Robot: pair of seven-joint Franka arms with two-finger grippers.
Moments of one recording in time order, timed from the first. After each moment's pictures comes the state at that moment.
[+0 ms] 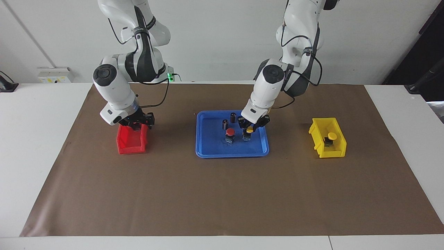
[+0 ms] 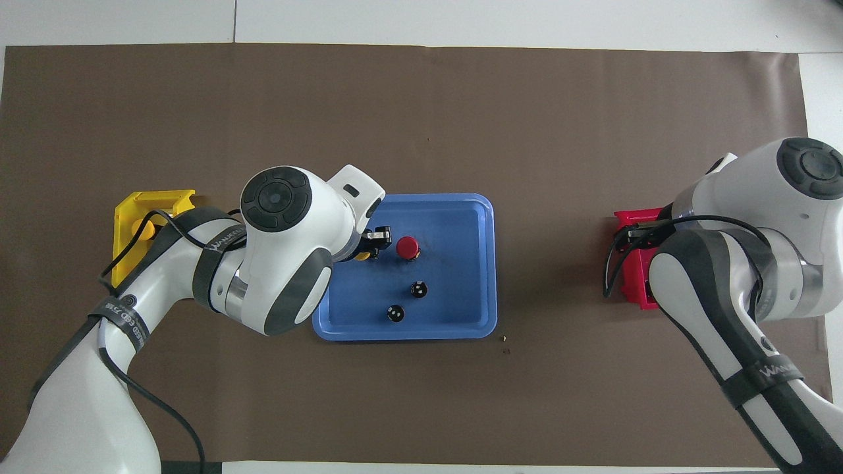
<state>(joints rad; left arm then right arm) -0.52 0.22 -0.11 -1.96 -0.11 2.19 -0.57 0.03 0.02 0.00 -2.16 0.02 2.08 -0.02</state>
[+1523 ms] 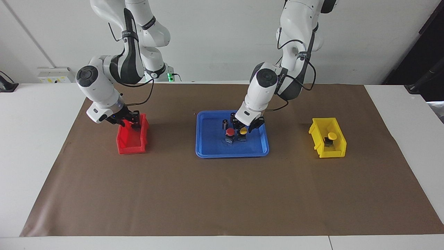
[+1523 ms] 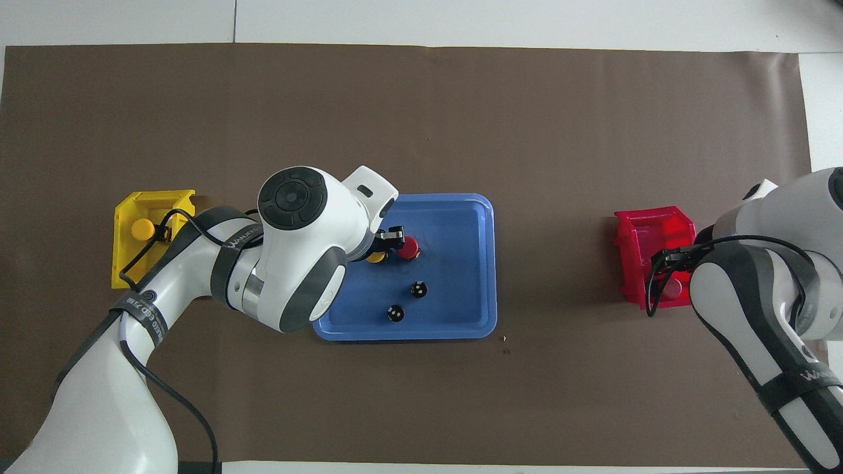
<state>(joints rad) -0.54 0.25 -0.10 -1.91 -0.18 2.20 -0.58 -0.07 -0.02 0.00 -2.26 0.02 2.07 -0.12</state>
